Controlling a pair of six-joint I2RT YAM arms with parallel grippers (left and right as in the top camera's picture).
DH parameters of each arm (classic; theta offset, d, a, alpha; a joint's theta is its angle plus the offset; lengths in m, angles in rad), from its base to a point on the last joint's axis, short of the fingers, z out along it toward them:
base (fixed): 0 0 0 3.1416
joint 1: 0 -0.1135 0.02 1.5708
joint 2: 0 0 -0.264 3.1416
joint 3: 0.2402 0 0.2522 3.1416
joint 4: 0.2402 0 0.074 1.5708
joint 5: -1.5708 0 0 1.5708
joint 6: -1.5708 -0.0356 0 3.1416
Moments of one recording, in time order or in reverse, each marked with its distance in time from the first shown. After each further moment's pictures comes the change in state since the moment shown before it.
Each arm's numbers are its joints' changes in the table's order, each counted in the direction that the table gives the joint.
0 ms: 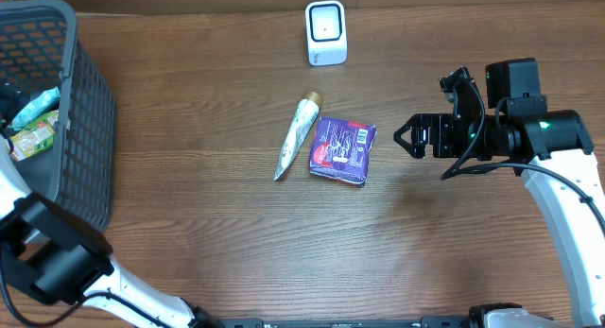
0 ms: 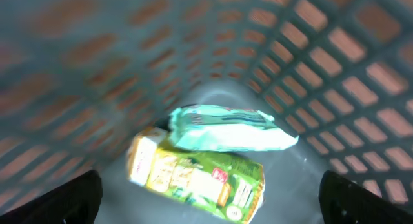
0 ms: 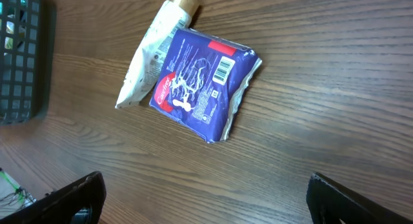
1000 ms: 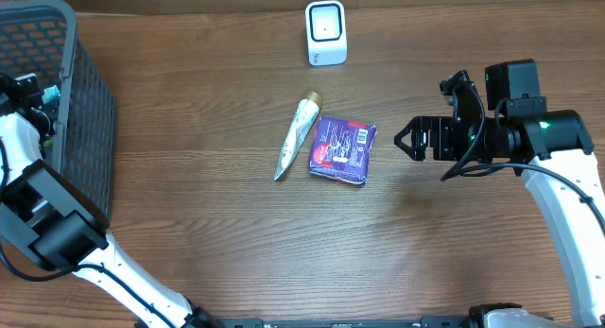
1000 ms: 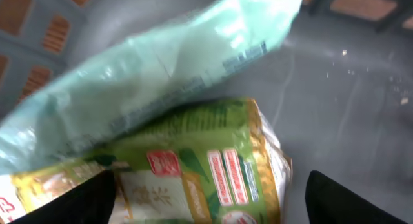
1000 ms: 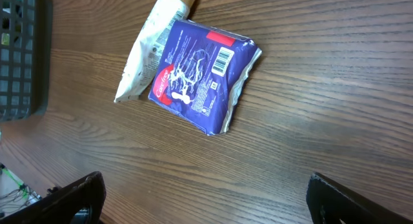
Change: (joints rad) left arm 0.053 0.216 0.002 0.006 -0.039 -0.453; right arm 0.000 0.000 0.000 0.026 -0.001 0.000
